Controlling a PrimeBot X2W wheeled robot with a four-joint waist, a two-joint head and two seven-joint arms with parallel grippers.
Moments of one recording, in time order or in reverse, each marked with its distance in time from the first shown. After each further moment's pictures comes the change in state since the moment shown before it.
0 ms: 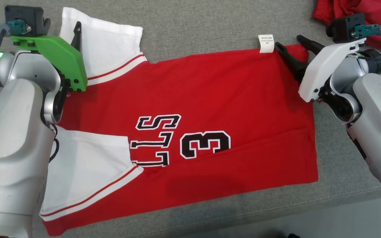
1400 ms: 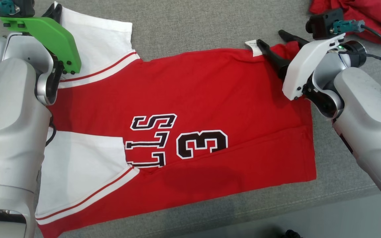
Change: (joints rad) left arm -0.167 -0.043 0.009 0.277 -0.017 -0.073 -0.106; right arm -0.093 0.040 0.129 0.093 0.019 0.025 -0.060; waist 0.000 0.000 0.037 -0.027
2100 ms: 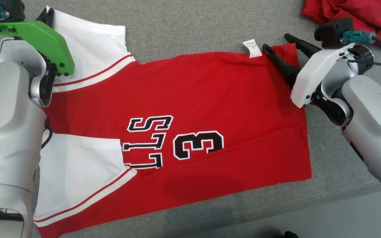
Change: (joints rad) left arm -0.007 0.002 0.029 0.068 -0.023 -0.015 -0.041; right arm 0.040 -0.066 0.041 -0.062 0.027 0.001 -0.081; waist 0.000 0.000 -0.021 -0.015
